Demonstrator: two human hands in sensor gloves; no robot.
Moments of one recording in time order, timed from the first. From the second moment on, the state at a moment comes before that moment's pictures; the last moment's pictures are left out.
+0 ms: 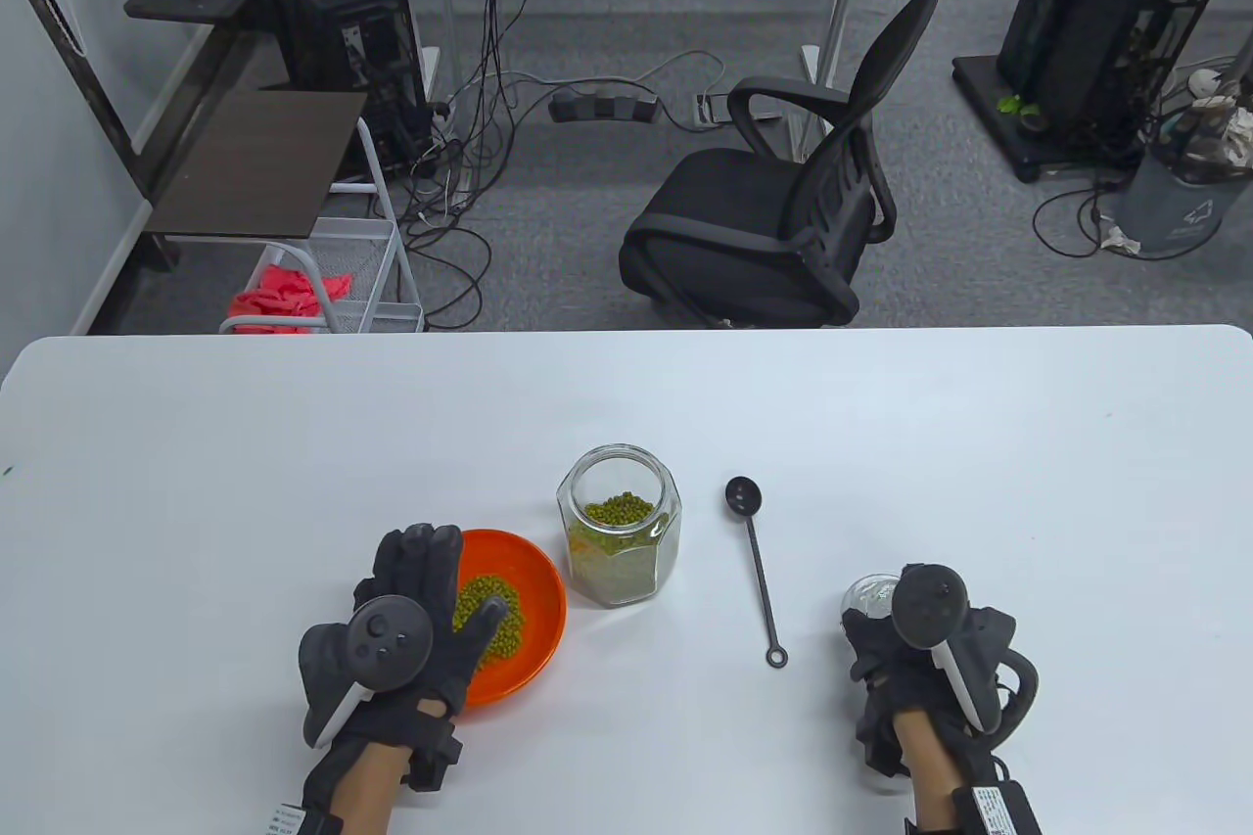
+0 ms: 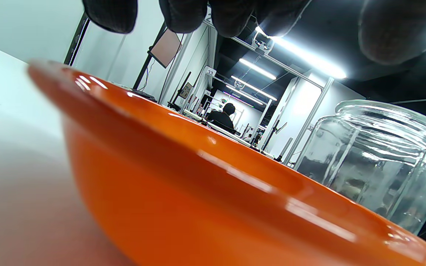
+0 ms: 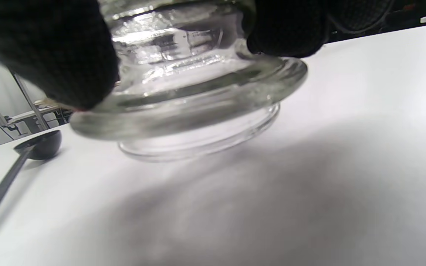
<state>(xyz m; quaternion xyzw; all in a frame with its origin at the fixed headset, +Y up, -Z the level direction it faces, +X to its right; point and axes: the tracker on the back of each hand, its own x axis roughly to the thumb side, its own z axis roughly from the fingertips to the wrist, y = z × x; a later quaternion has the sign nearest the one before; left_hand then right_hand) -0.231 -0.718 -0.301 0.06 -0.05 0.23 0.97 0.241 -0.737 -0.312 -0.20 -0.05 0.97 0.15</state>
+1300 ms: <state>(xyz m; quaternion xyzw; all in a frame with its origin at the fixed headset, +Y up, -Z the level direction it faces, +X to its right) -0.235 -0.720 -0.301 0.05 -0.05 0.26 0.96 0.124 -0.609 -0.339 -0.04 -0.18 0.95 0.25</state>
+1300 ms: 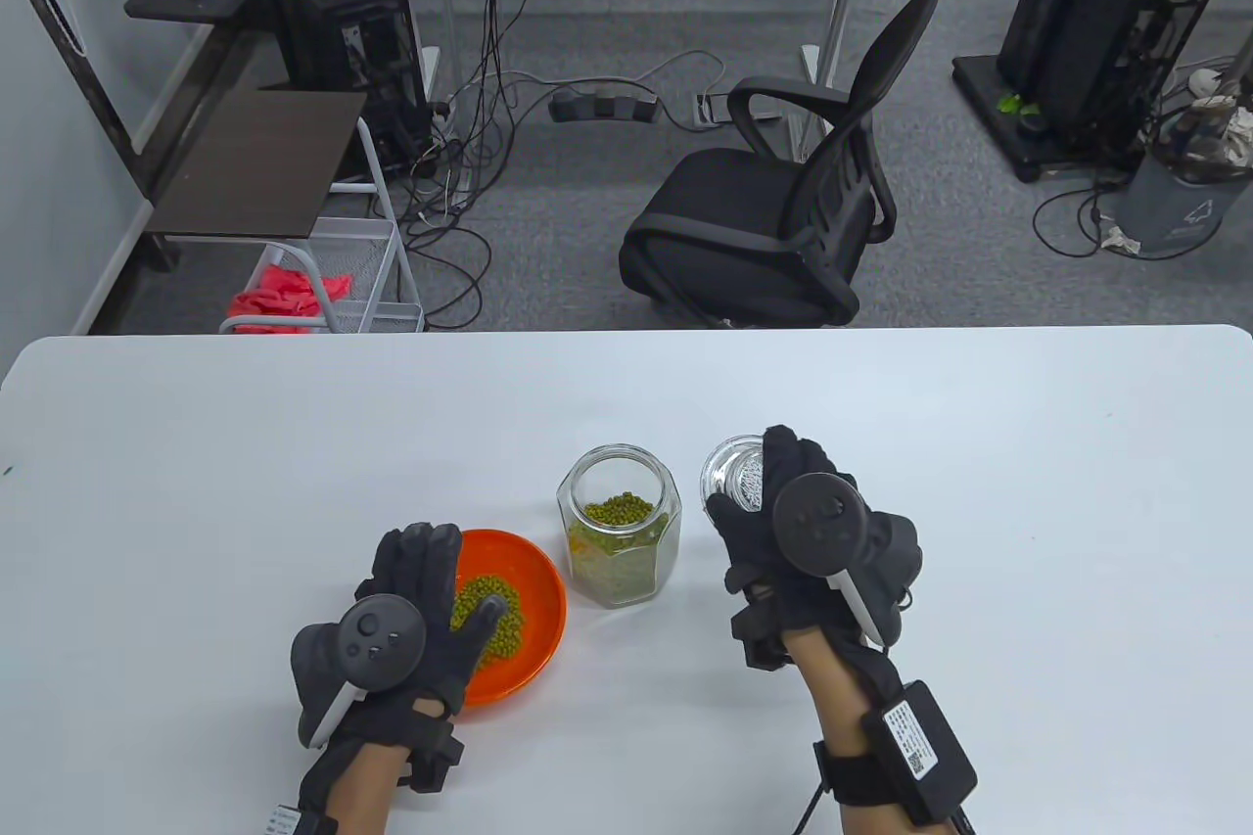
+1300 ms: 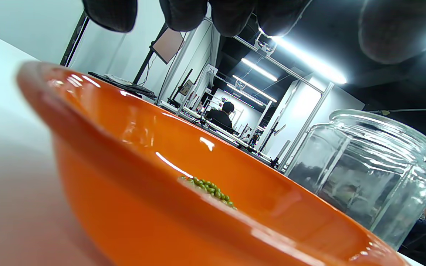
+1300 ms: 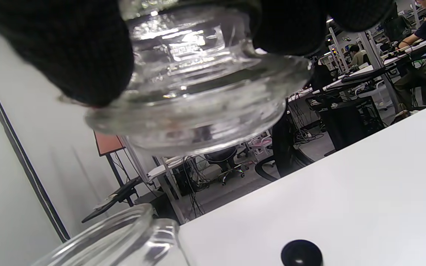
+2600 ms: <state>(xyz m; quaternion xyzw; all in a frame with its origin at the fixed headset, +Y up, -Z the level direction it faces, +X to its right) -0.246 -0.719 -0.303 0.05 -0.03 0.28 0.96 0.024 -0.625 -0.392 0.07 -0.10 0.96 0.23</state>
